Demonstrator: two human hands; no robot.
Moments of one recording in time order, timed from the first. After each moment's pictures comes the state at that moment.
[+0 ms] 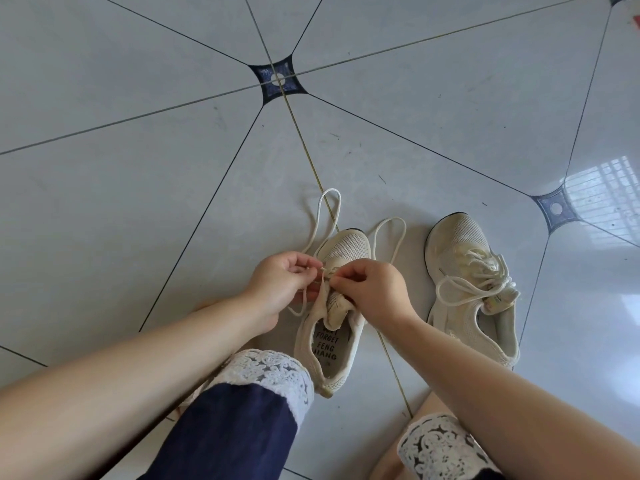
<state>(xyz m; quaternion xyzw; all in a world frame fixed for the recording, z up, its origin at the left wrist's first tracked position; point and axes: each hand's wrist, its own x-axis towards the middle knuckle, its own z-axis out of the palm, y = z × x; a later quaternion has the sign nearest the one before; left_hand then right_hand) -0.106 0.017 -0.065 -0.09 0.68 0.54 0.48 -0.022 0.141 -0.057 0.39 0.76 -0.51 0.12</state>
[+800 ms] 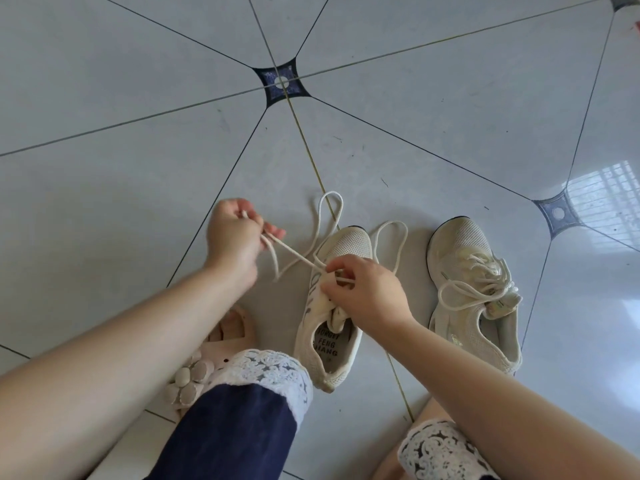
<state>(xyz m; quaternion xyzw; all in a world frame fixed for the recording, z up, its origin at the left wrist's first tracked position) -0.165 0.024 -0.055 -0.23 0.68 0.66 0.22 -0.030 0.134 -0.049 0.30 0.86 -0.37 0.17</state>
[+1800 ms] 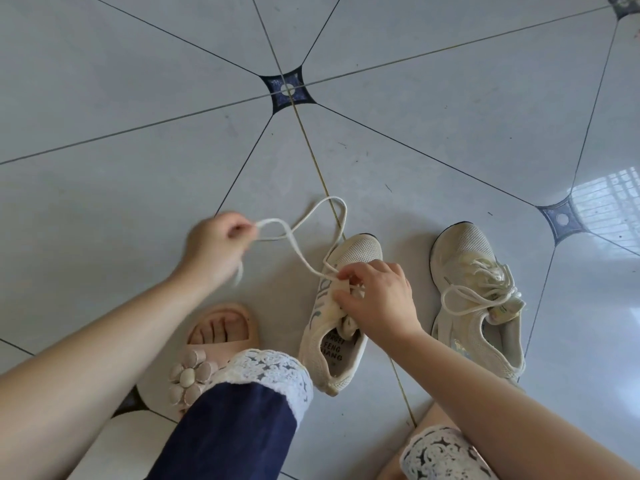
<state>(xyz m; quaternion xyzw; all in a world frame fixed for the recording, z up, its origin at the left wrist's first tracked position) -0.175 -0.024 -0.054 0.08 0.90 0.36 0.23 -0.019 0.138 -0.054 0.29 0.90 -0.31 0.13</state>
